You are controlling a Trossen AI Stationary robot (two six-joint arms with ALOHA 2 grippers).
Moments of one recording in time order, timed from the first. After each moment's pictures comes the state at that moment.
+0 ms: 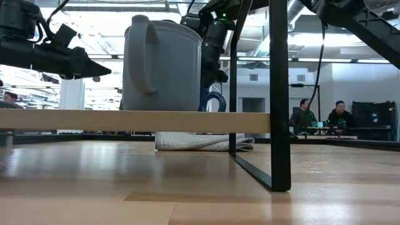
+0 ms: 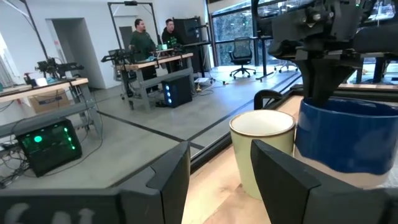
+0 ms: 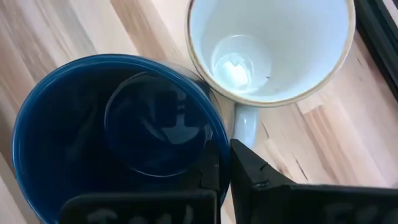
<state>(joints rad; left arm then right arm) 0.52 0.04 0.01 0.07 -0.22 0.14 -0.32 2.25 2.18 -1.17 -0.04 0.13</state>
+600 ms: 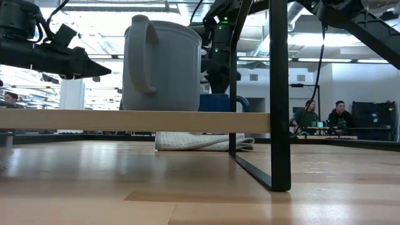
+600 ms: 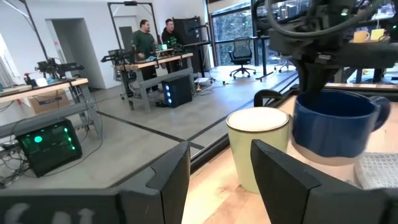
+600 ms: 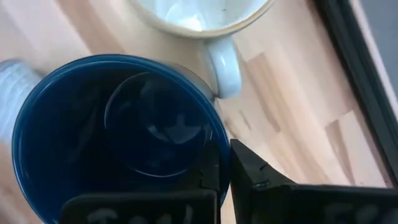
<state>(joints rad) 0.52 0.04 0.01 0.07 -0.22 0.14 -0.36 2.25 2.18 -1.34 0.08 0.11</state>
